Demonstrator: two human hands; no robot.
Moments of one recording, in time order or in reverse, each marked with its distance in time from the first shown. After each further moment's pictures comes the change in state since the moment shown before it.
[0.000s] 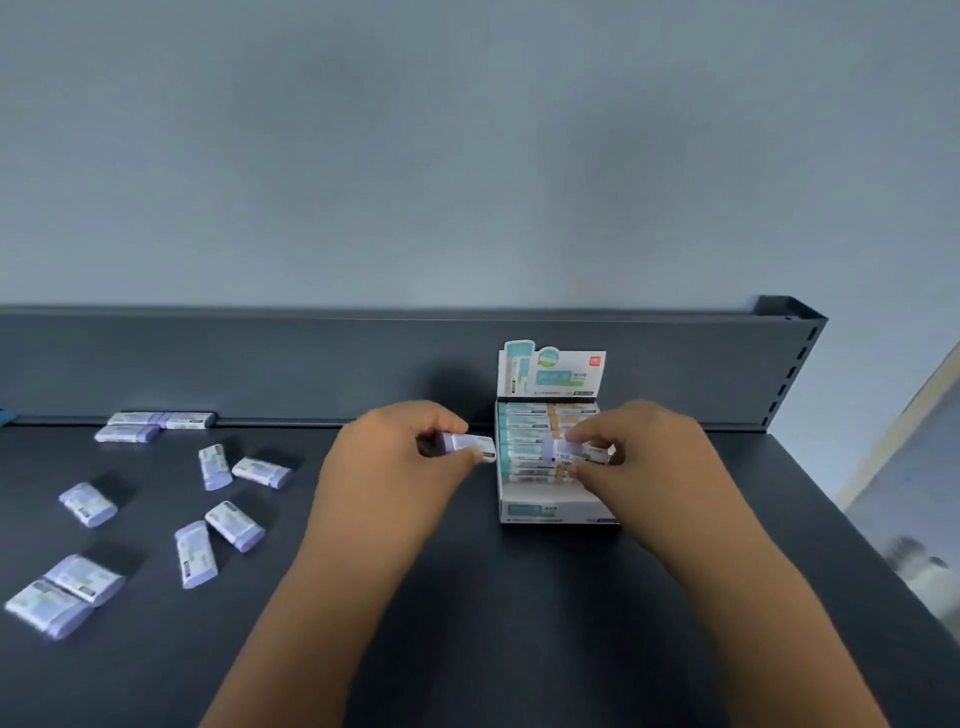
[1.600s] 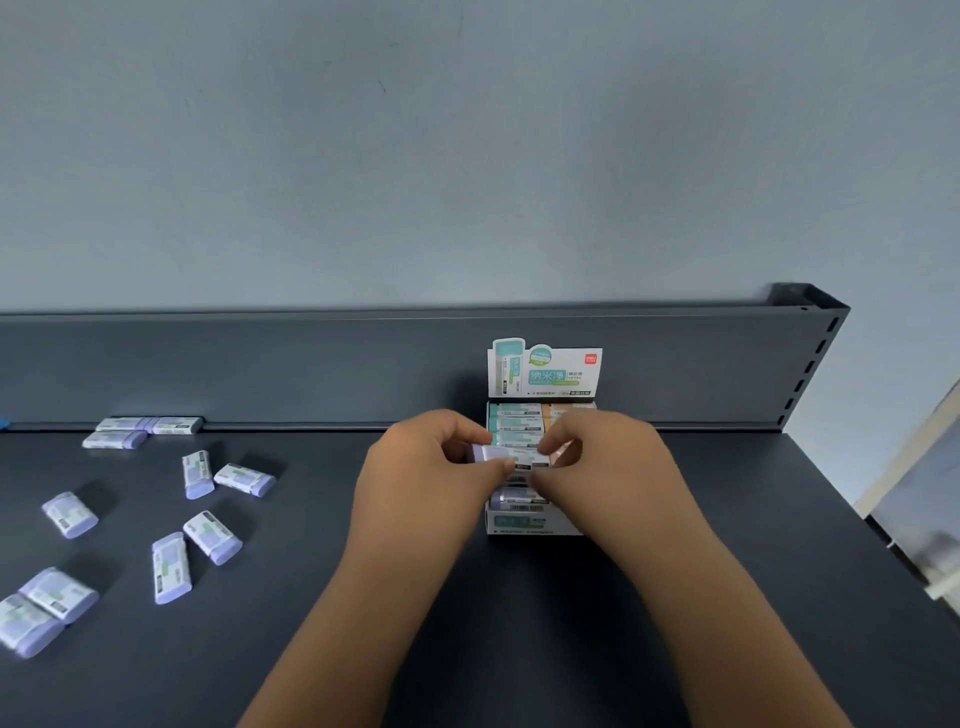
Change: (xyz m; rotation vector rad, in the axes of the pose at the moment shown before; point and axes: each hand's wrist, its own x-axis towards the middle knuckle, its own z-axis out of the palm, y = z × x) left_hand 0.007 0.011 0.045 -0.085 -0.049 -0.145; right_hand 0.020 -0.002 0.025 0.115 -0.082 0.104
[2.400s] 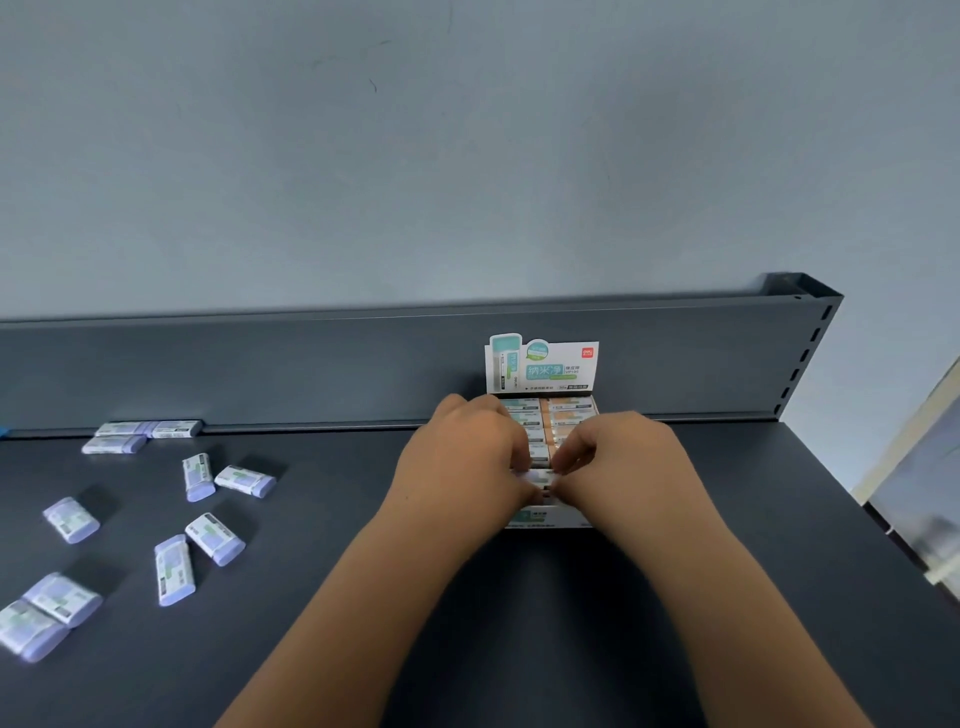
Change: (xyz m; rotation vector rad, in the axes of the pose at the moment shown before) left_hand 0.023 0.008 0.015 0.750 -0.274 0.429; right_hand -0.002 0.004 -0.005 -0.081 -0.043 0.089
